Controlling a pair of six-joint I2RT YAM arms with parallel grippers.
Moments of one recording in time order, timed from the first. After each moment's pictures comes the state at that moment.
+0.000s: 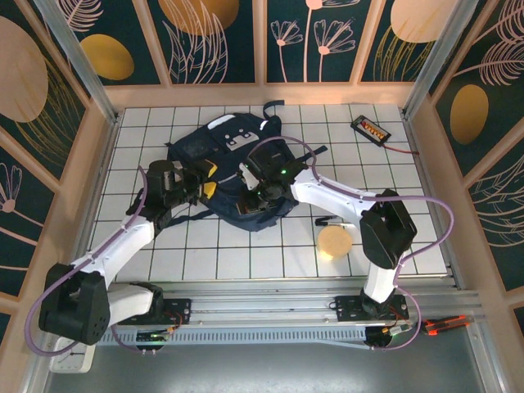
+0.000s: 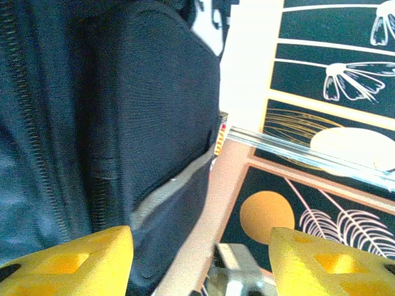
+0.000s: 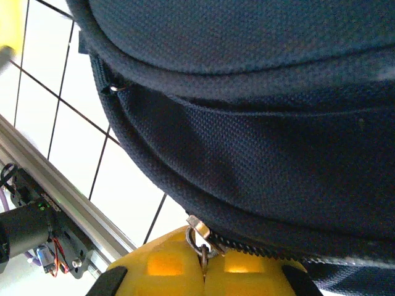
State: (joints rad) left arm -0.28 1.19 0.67 0.10 0.42 -1.57; right arm 0.86 1.79 1.43 -0.69 -0.36 0.49
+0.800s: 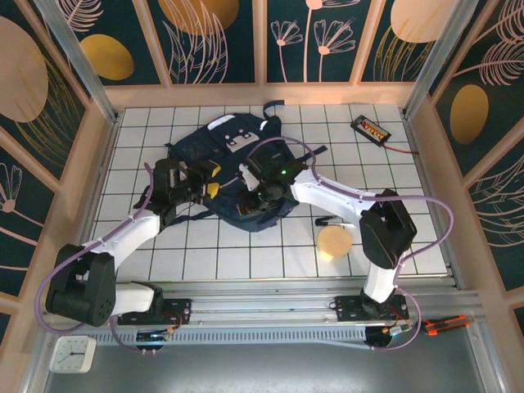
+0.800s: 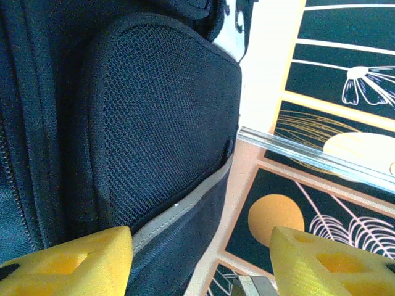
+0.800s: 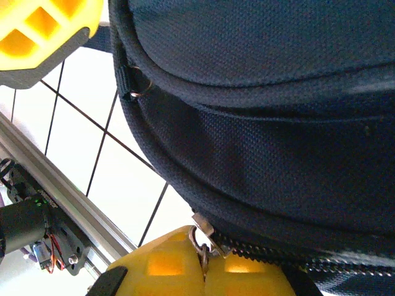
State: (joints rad) left arm -0.28 1.31 0.66 0.18 0.45 -1.57; right arm 0.86 1.79 1.42 -0.69 -0.36 0.47
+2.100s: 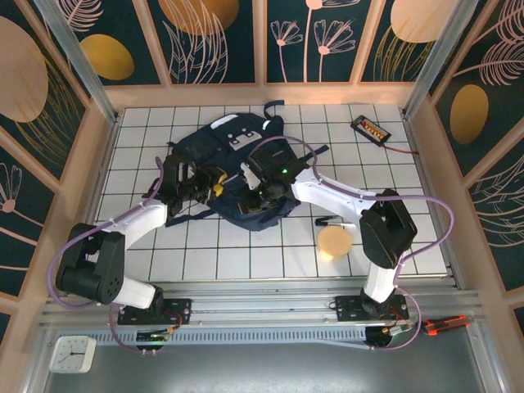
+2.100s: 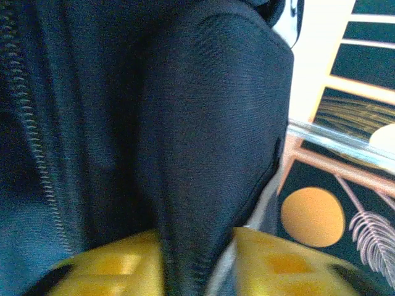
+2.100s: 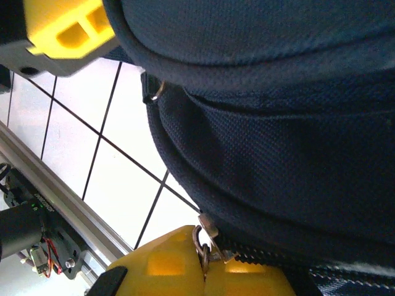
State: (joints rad) left arm -0.29 1.46 0.74 0.13 0.49 -1.49; right arm 0.85 1.79 1.42 -0.70 -0.36 0.47
